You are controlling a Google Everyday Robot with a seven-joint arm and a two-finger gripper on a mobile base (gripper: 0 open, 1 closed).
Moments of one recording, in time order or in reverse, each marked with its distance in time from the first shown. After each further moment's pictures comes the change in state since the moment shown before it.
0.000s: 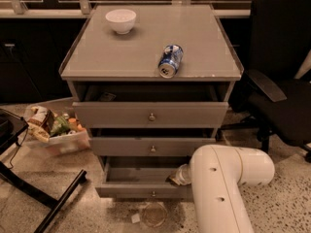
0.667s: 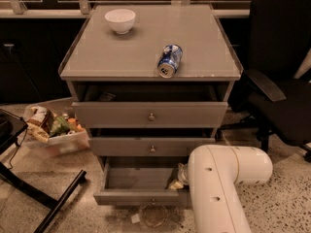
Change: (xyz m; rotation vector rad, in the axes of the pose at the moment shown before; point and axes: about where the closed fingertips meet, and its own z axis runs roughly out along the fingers) arm 0.013 0.005 -0.004 -0.056 0.029 -0.094
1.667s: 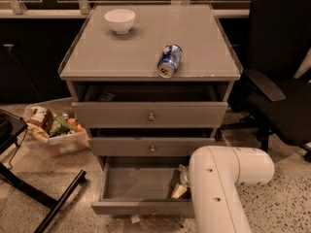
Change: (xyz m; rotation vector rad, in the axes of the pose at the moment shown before) arm 0.011 0.010 -0.005 -0.061 0.008 -0.097
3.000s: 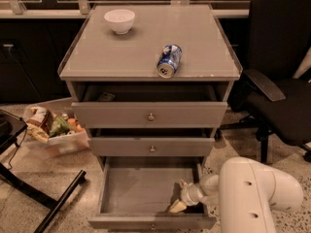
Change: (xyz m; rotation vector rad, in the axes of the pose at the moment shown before) arm 0.011 0.075 0.004 -0.015 -0.147 0.077
